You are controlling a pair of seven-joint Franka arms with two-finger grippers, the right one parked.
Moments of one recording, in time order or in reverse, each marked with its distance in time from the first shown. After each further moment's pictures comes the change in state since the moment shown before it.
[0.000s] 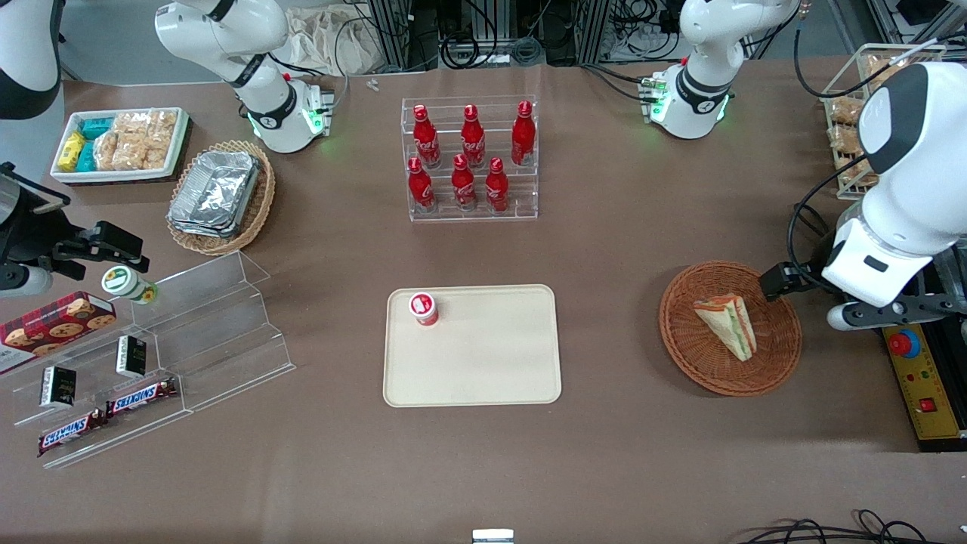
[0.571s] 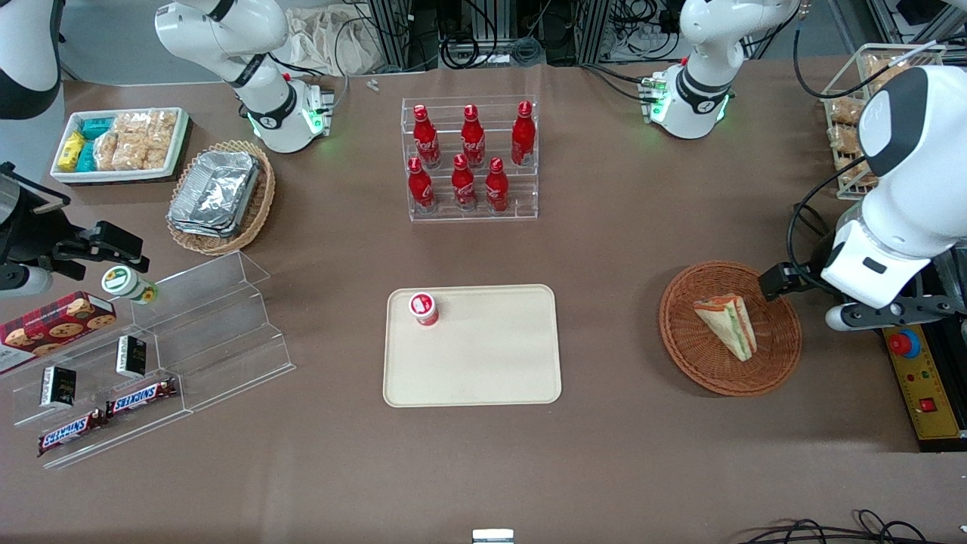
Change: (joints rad) arm 0.003 0.001 0.002 -0.019 -0.005 0.000 0.003
